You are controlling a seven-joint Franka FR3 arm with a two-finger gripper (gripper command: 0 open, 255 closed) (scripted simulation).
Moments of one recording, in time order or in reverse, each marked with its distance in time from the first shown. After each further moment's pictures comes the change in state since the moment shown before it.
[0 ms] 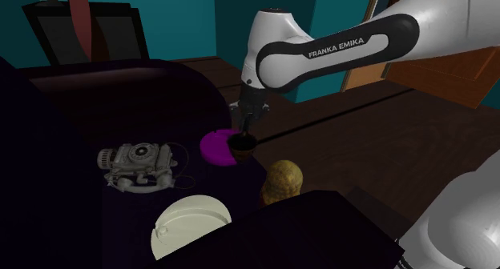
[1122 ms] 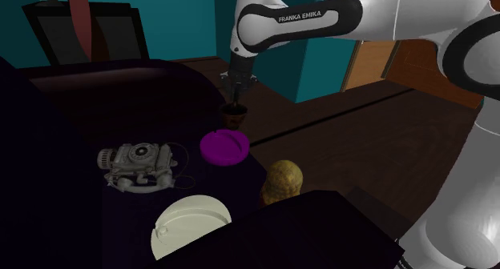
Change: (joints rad) arm -0.035 0.299 -0.040 0.484 -0.092 -0.202 -0.053
